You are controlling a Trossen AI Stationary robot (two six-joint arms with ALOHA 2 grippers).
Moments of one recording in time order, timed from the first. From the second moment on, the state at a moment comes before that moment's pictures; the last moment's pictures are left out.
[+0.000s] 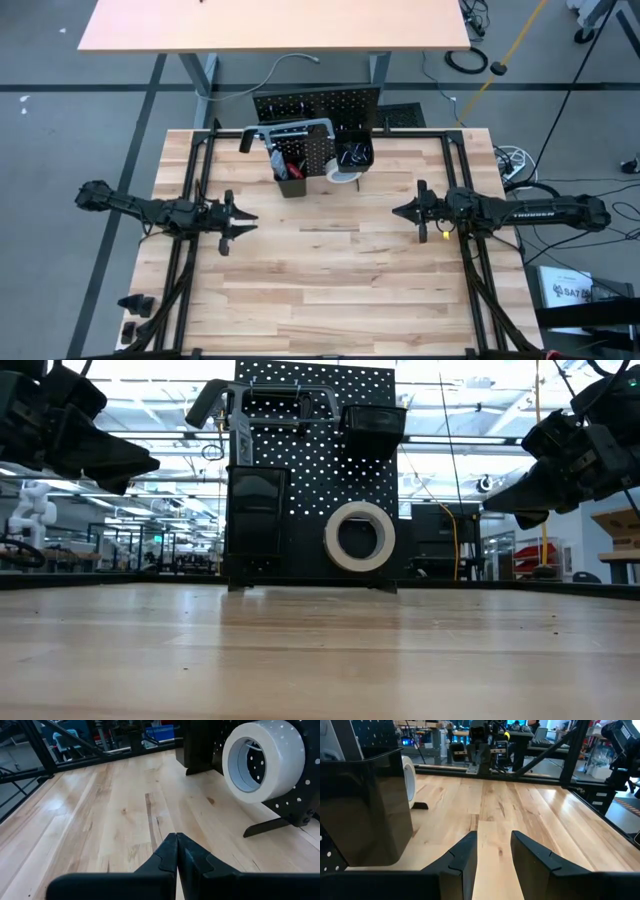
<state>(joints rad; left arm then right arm) -0.25 0.18 0.01 0.05 -0.24 -0.10 -0.12 0.45 0.01 0.21 -0.03 0.17</state>
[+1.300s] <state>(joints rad) -0.25 0.18 0.00 0.04 -0.24 -0.10 -0.03 0.05 0.01 0.09 -0.02 0.07</state>
